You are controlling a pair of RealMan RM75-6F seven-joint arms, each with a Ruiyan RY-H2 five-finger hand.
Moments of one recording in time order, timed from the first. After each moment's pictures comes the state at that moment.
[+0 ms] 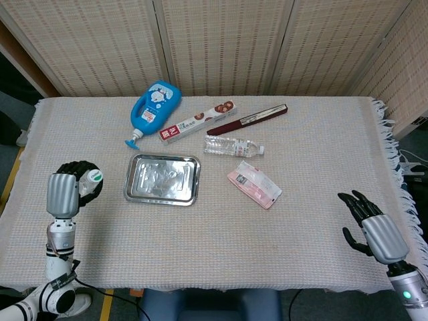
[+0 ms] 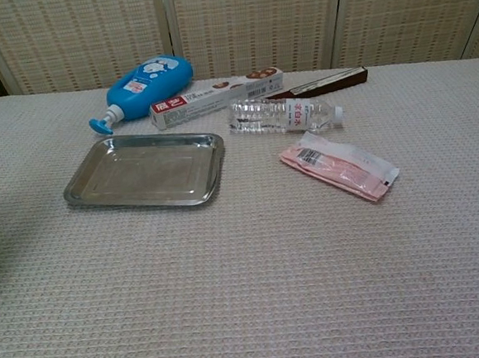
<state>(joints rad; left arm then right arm) -0.41 -1.55 -0.31 -1.31 1.46 1.51 0.10 0.16 -1.11 -0.03 -1.49 -1.68 1.46 0.25</state>
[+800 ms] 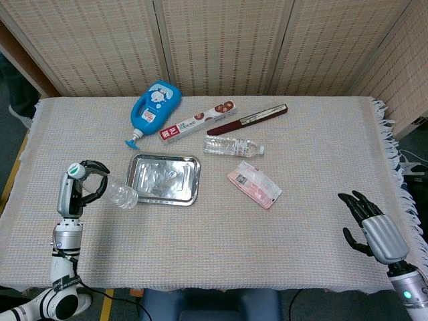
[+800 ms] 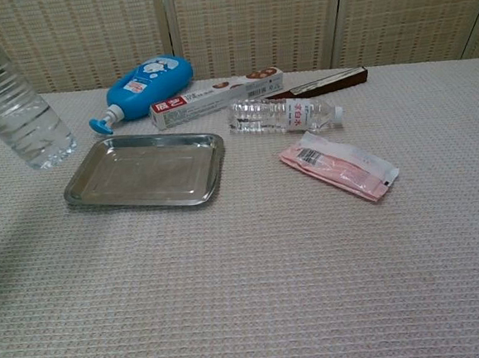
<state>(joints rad) -0.40 -1.48 -0.36 -1.58 1.33 1.38 -0.84 0.16 -1.11 -0.03 -1.49 -1.67 1.45 0.25</state>
